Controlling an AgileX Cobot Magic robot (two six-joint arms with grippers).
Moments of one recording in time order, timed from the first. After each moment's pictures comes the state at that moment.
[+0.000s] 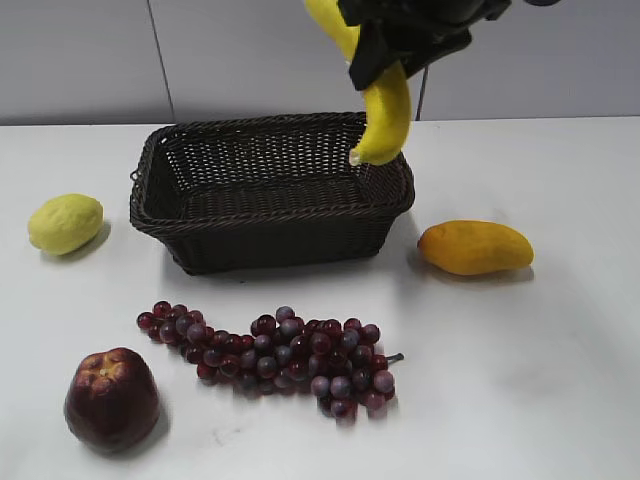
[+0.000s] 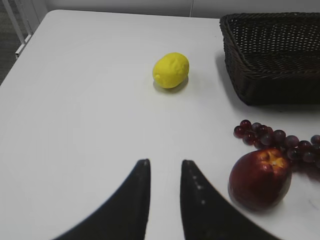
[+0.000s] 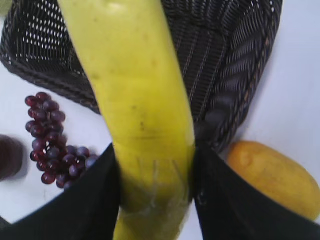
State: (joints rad) left arm 0.00 0.00 -0.50 -0.08 1.09 0.05; right arm 0.51 1.92 -1.83 0.29 1.04 -0.07
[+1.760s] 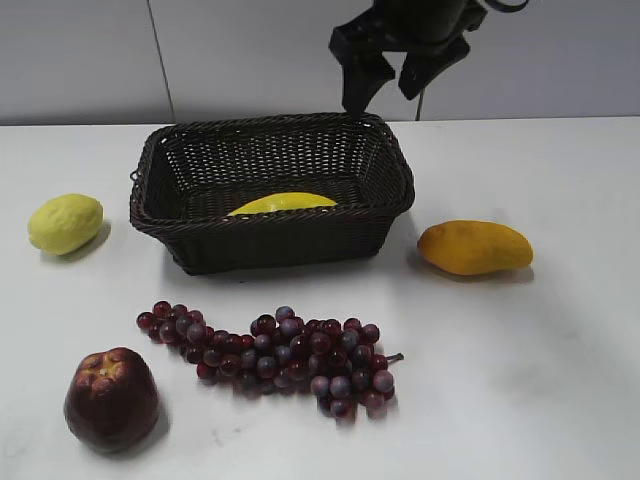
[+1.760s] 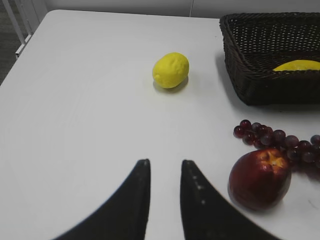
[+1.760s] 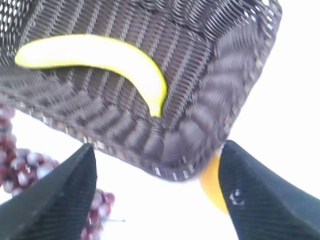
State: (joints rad) left arm 0.00 0.00 -0.50 -0.08 1.09 0.05; right arm 0.52 1.99 -1.93 0.14 1.21 -0.08
